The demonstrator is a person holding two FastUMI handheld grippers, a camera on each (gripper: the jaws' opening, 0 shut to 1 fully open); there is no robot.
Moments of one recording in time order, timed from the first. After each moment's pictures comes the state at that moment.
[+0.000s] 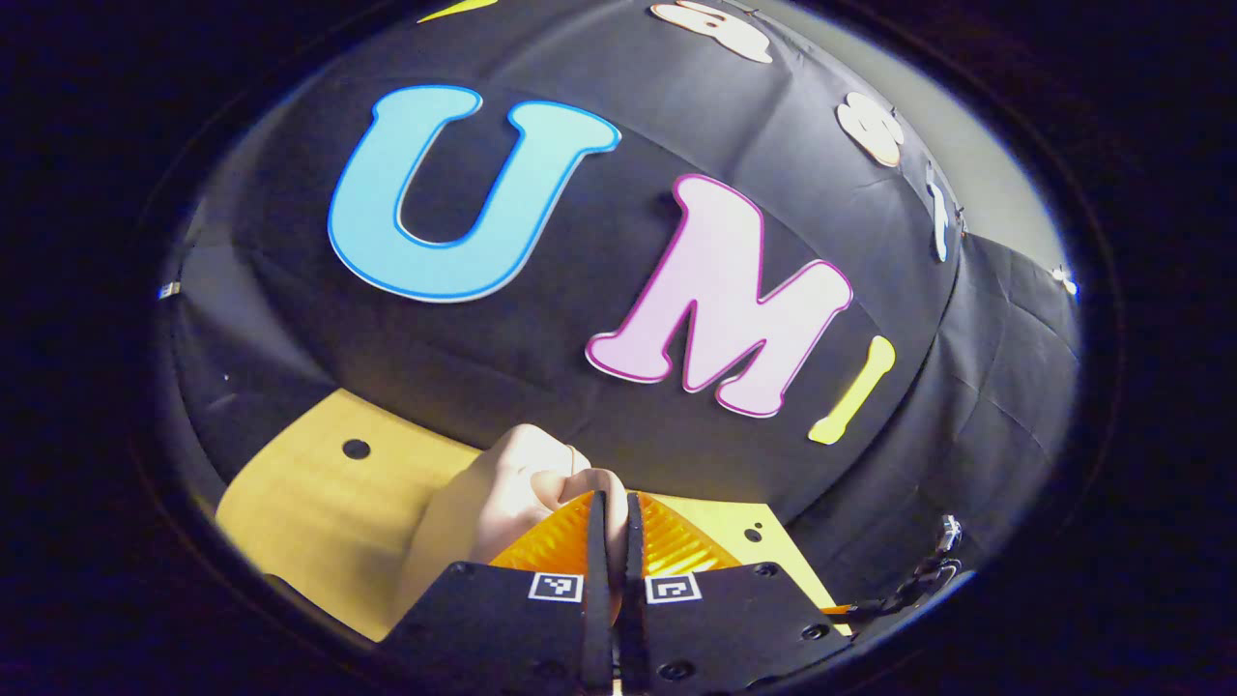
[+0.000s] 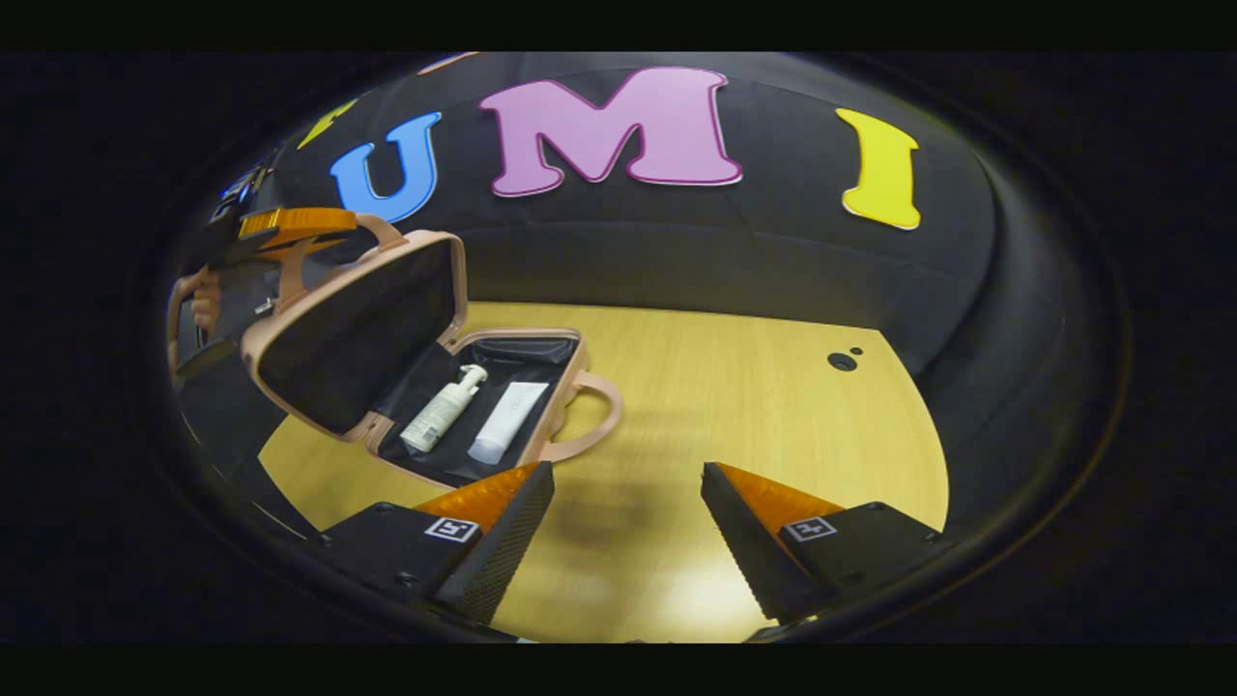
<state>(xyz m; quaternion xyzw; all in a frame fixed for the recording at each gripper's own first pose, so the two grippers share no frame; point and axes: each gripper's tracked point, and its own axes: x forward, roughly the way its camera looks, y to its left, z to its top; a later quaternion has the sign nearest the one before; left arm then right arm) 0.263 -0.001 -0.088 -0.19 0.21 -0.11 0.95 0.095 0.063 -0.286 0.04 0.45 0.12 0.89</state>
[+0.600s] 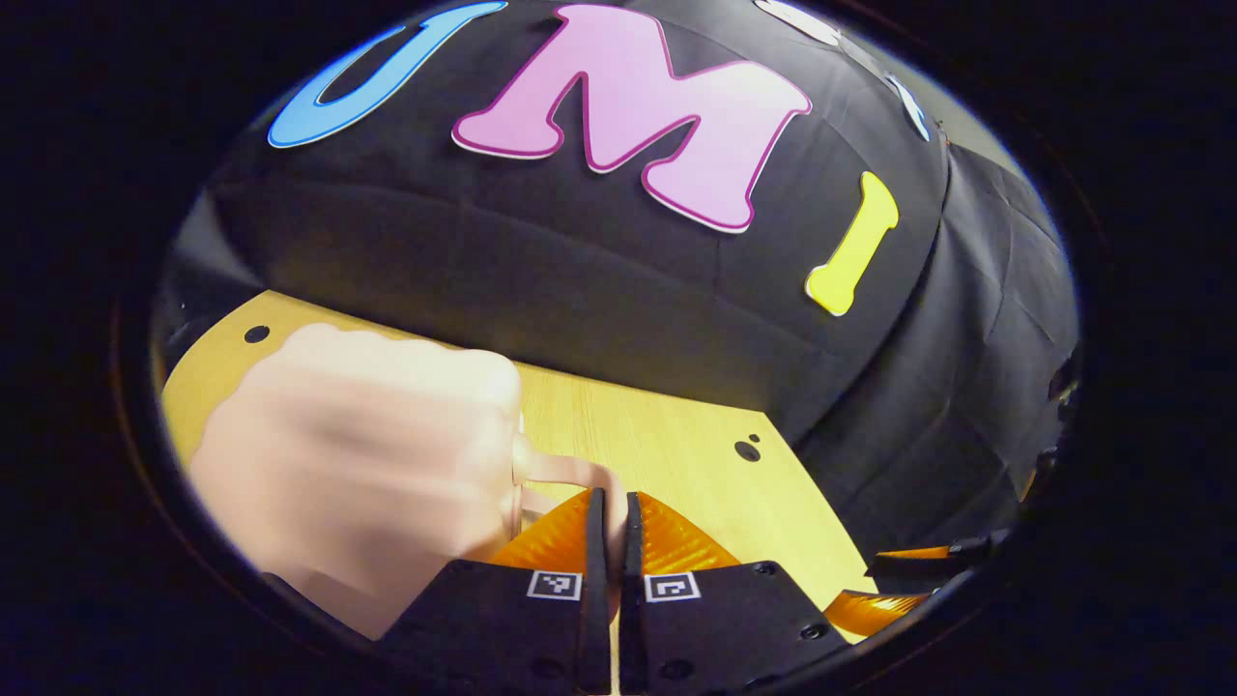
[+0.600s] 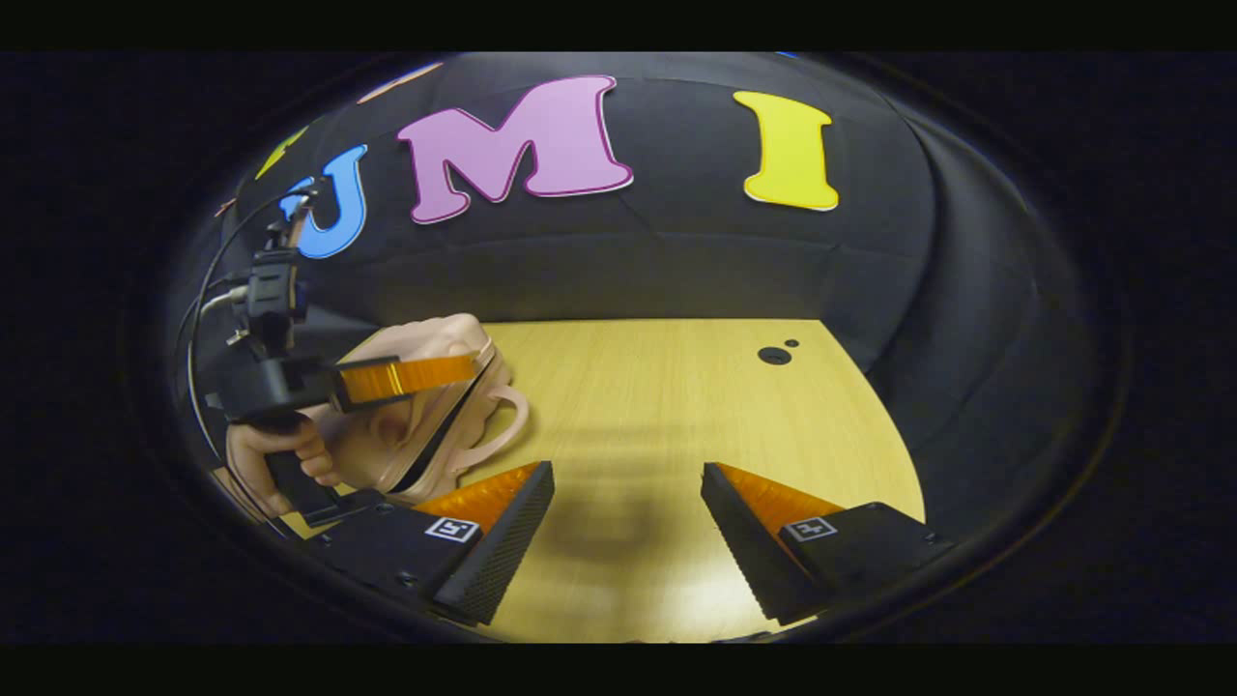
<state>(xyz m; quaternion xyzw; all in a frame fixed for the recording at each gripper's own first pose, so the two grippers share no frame) 0.261 -0.165 -0.288 -0.13 0.31 -0.12 0.94 0.099 -0.023 -0.299 0.06 0.43 0.06 0.90</state>
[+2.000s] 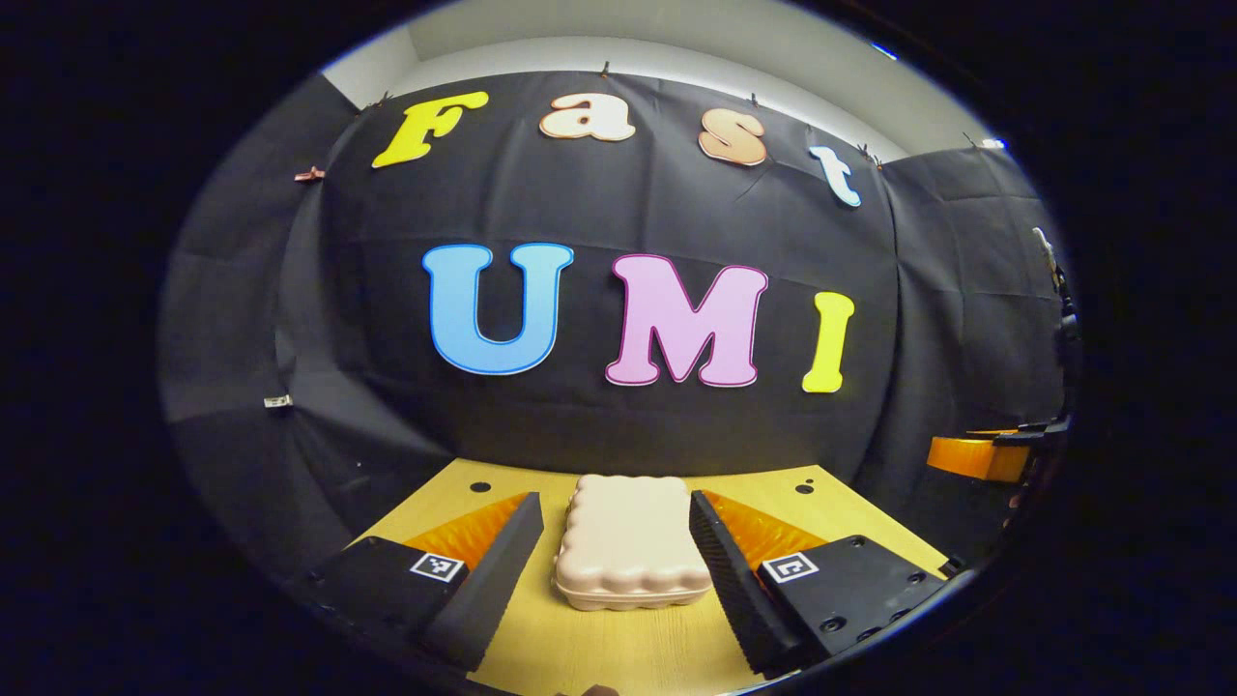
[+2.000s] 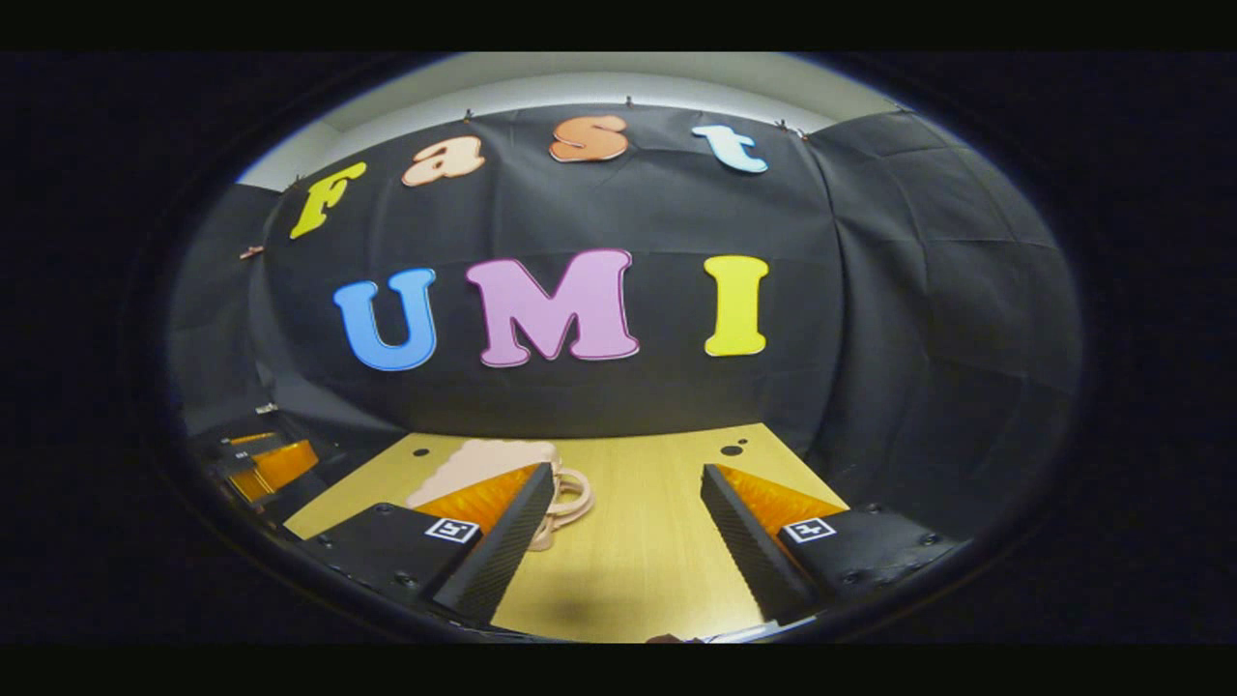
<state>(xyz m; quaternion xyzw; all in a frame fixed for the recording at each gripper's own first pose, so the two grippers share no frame) -0.020 0.039 -0.035 -0.02 0.11 -0.02 0.99 -0.018 0.026 -0.031 0.09 0.21 -0.01 0.97</state>
